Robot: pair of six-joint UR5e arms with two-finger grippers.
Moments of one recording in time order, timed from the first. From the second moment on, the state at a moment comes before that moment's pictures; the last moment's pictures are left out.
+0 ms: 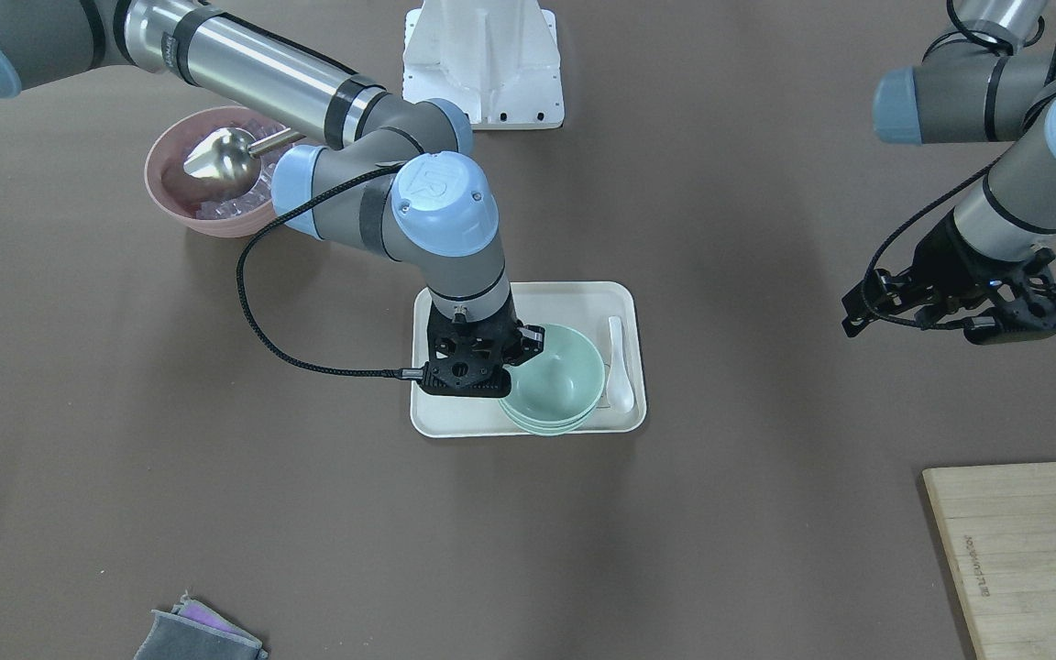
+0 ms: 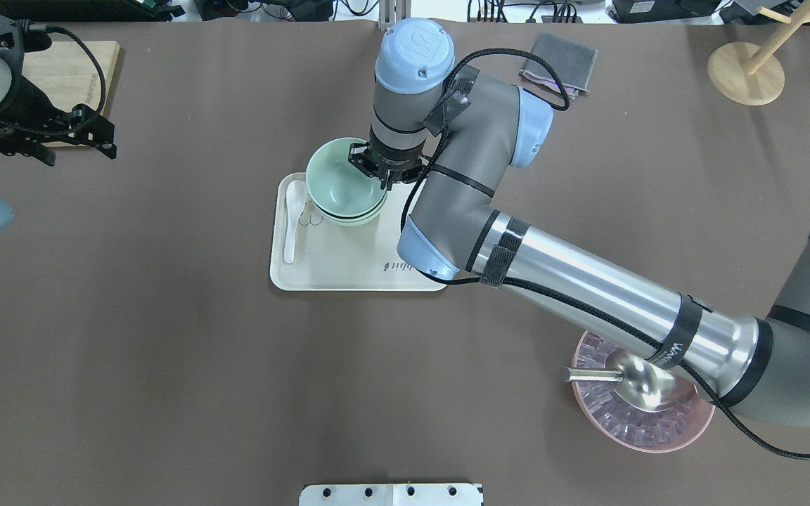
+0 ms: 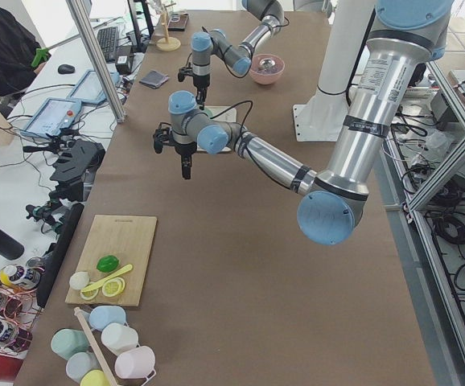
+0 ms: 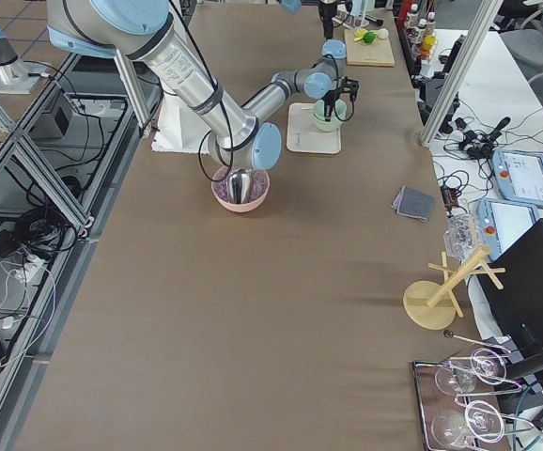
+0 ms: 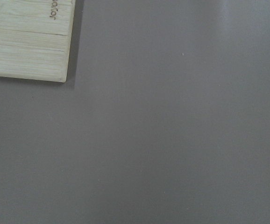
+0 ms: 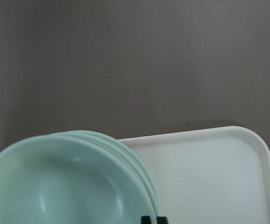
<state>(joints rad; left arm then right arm) -1.07 -1.87 -1.74 -1.70 -2.22 -0.85 0.66 -0.58 1.19 -1.36 2.00 1.27</state>
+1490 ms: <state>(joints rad) -1.07 -1.87 -1.74 -1.70 -2.22 -0.85 0.65 -0.58 1.19 -1.36 2.00 1.24</state>
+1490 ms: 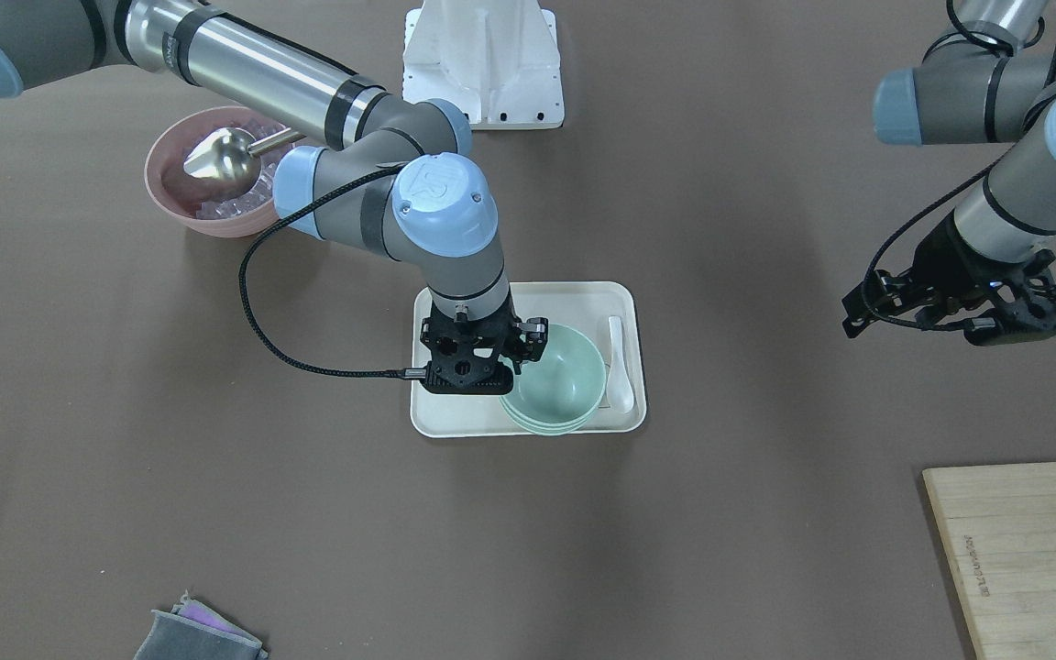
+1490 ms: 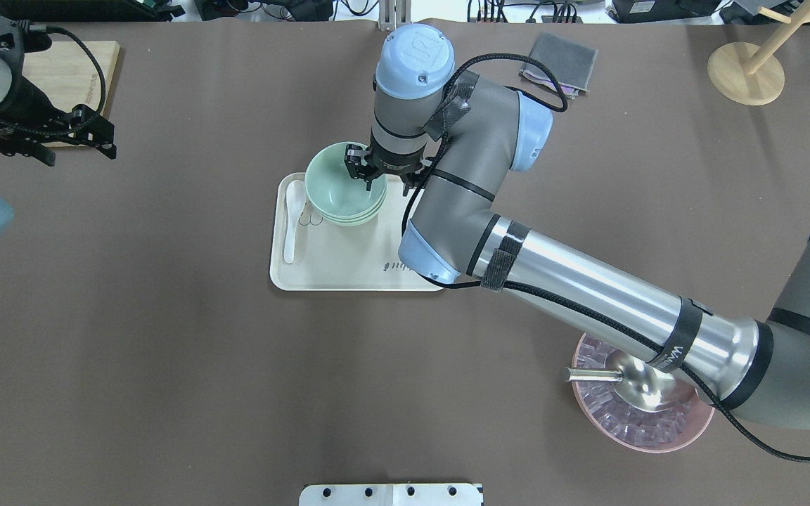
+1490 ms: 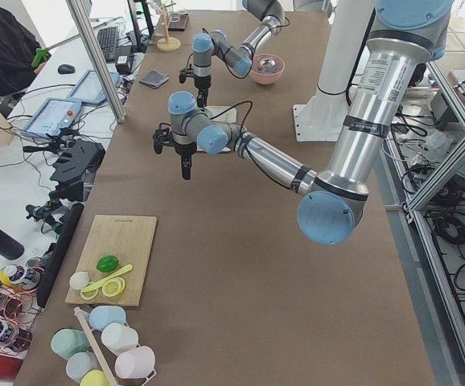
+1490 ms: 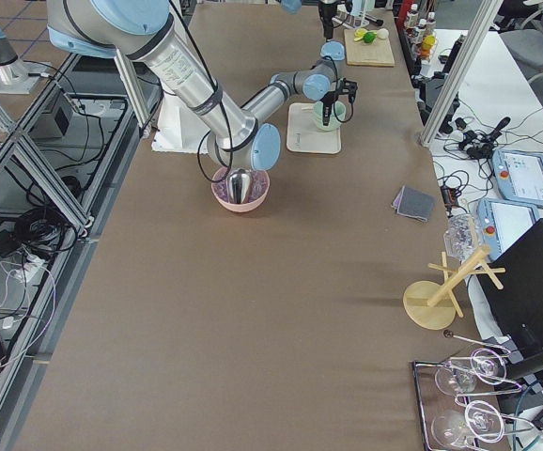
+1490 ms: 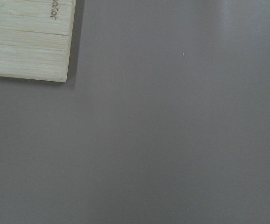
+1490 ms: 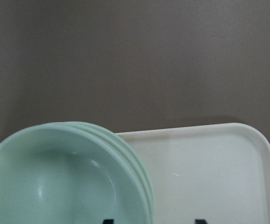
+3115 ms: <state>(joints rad) -1.30 -1.72 -1.77 -1.70 -2.22 -0.61 1.04 -1.17 1.71 -1.71 2.25 0.55</state>
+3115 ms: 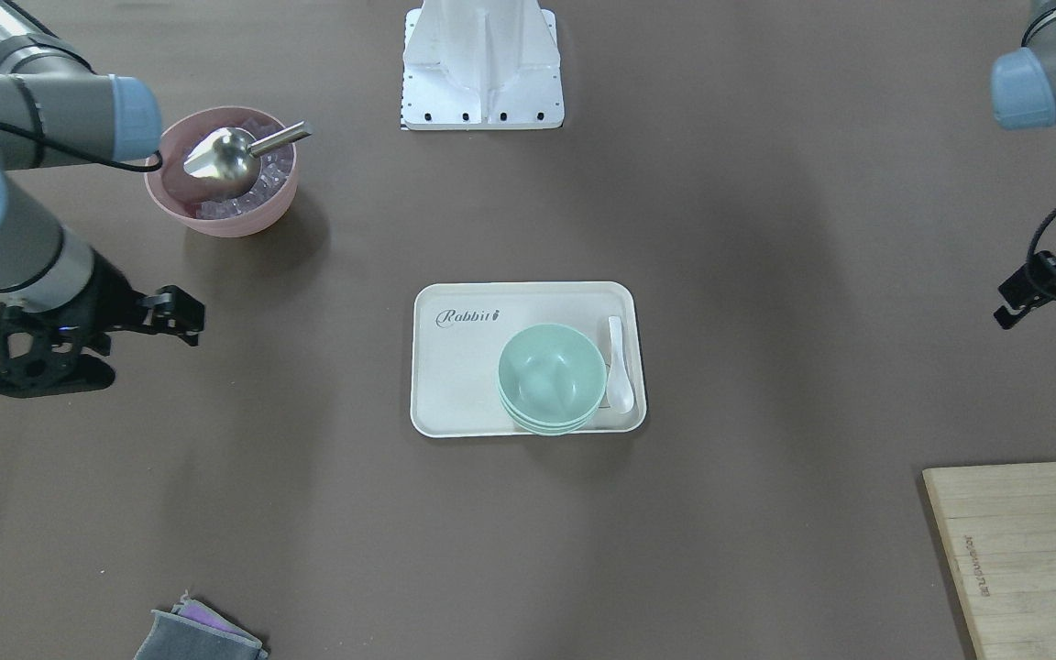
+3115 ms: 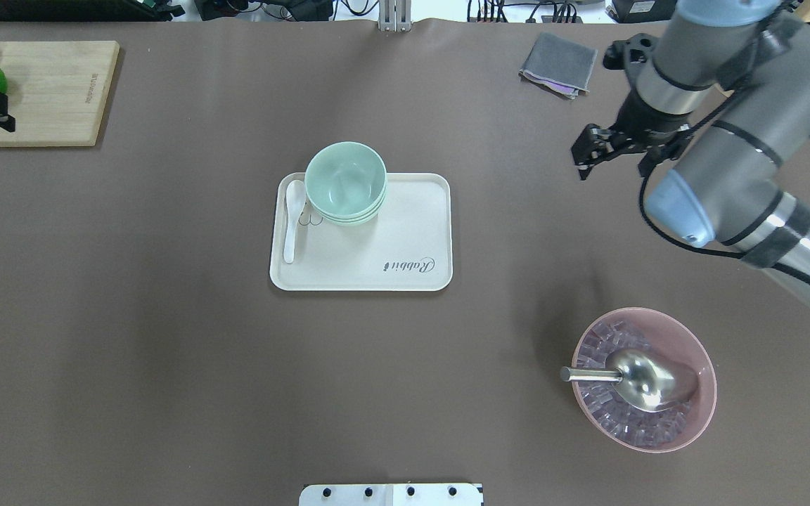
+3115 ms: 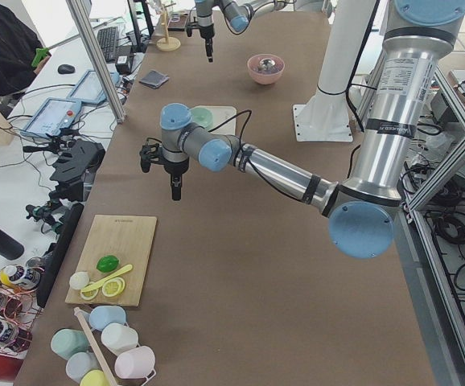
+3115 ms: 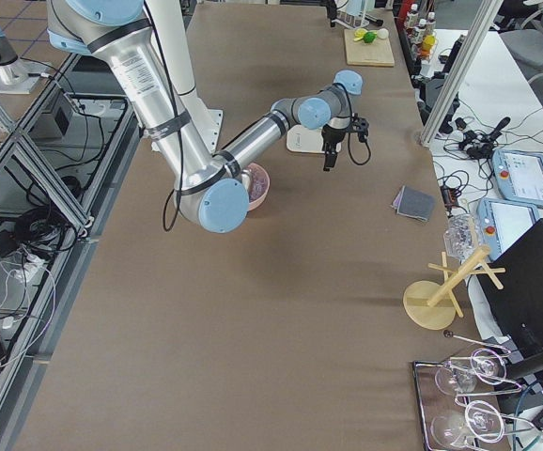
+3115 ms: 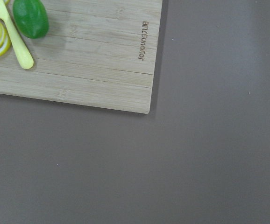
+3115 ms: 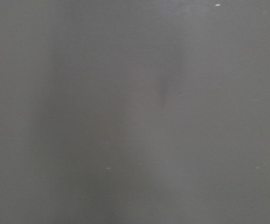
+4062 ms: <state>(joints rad) -1.41 -1.59 -1.77 -1.71 -2.22 -0.43 1.44 -1.54 1.70 -1.70 2.29 -0.08</state>
